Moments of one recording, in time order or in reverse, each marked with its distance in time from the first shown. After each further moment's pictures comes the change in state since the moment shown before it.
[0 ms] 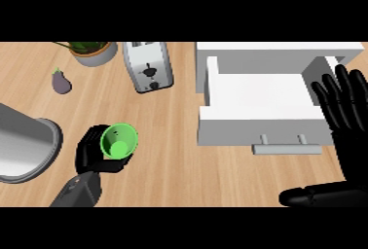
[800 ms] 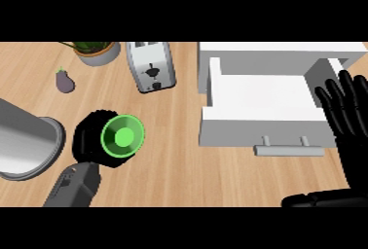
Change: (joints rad) left arm 0.102 -0.016 -0.132 -0.480 0.008 -0.046 0.160; right arm 0.035 0.004 0.003 -0.037 0.008 -0.008 0.024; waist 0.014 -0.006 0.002
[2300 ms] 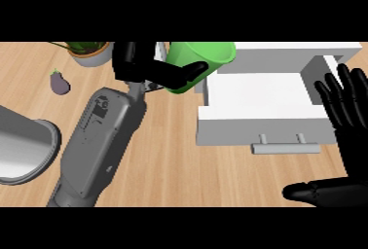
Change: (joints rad) left arm -0.531 -0.106 -0.166 -0.369 -0.047 0.452 0.688; right arm -0.039 -0.016 -0.032 0.060 -0.016 0.018 -0.019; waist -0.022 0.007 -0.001
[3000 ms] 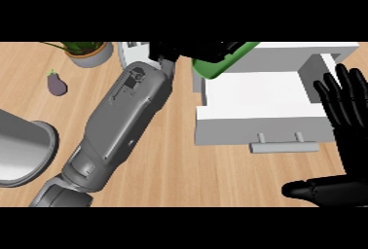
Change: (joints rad) left arm -0.262 -0.004 -0.060 0.374 0.073 0.097 -0.047; right arm -0.001 -0.002 -0.004 0.023 0.006 0.011 -0.028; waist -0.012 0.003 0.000
